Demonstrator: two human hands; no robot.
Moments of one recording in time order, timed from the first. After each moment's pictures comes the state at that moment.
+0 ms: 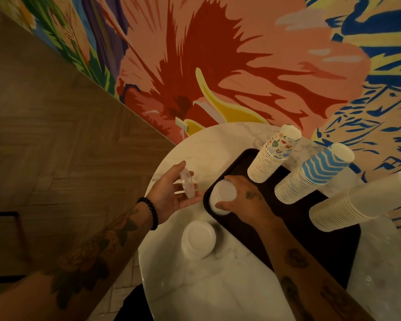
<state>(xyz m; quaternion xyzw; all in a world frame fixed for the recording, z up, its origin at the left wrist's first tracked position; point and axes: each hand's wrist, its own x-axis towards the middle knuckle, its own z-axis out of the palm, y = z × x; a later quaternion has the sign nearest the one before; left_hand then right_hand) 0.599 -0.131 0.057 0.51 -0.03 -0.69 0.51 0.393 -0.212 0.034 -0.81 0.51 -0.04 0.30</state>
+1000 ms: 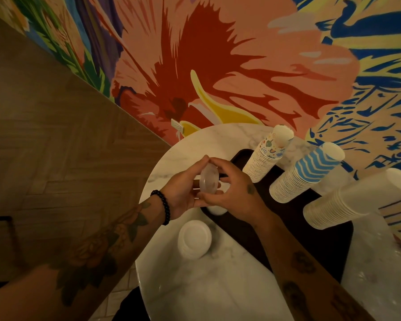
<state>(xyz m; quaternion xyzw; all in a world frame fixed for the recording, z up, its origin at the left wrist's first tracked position) 0.566 -0.143 0.087 0.51 -0.18 -0.72 0.44 0.410 -0.197 0.076 -0.79 0.38 -0.22 0.41</state>
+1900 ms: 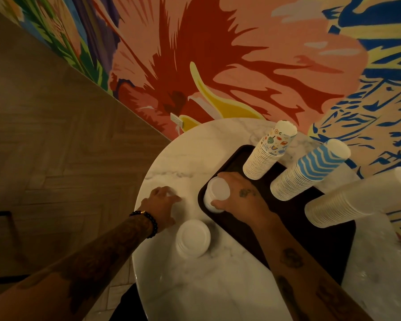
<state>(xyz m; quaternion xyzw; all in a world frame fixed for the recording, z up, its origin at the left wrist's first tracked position) 0.613 -0.121 -0.021 0.73 -0.61 -0.30 -0.06 0.393 -0.213 0.039 -0.83 0.48 -0.04 0.27</state>
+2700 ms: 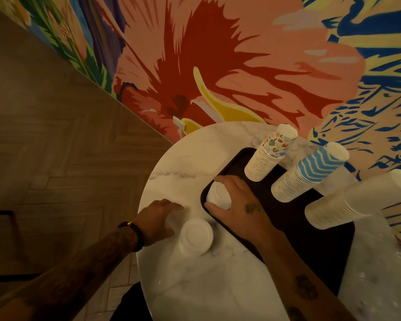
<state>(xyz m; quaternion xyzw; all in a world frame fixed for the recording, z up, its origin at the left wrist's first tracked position) 0.622 -0.082 -0.016 0.69 -0.65 -0.33 0.04 0.393 -0.167 0.063 -0.84 0.43 -0.16 0.28</state>
